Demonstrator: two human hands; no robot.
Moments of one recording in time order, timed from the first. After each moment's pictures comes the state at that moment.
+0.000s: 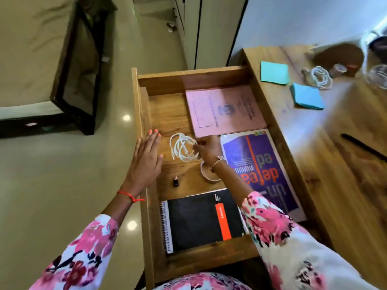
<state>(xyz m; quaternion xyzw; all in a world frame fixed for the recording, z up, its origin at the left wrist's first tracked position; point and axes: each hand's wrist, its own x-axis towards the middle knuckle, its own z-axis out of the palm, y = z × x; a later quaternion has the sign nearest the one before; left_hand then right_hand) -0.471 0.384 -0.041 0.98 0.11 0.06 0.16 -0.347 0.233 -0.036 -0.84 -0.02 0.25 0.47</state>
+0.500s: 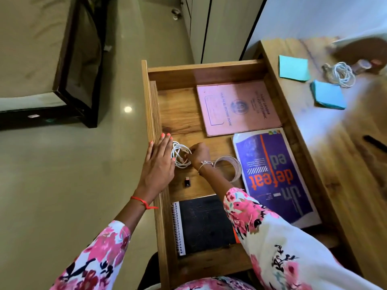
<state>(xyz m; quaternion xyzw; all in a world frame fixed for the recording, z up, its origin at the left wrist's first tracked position) -0.475 0.383 -0.053 0.98 0.12 0.05 0.14 -0.369 0.289 -0.079 -0.89 -0.04 0.28 0.37</state>
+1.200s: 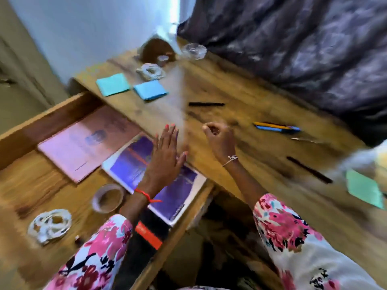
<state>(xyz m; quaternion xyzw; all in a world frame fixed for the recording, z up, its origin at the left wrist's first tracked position) -0.374 0.084 0.024 0.93 -0.29 0.05 0.24 -0.379 -0.074 0.057 -0.86 0.19 -0.22 0.42</state>
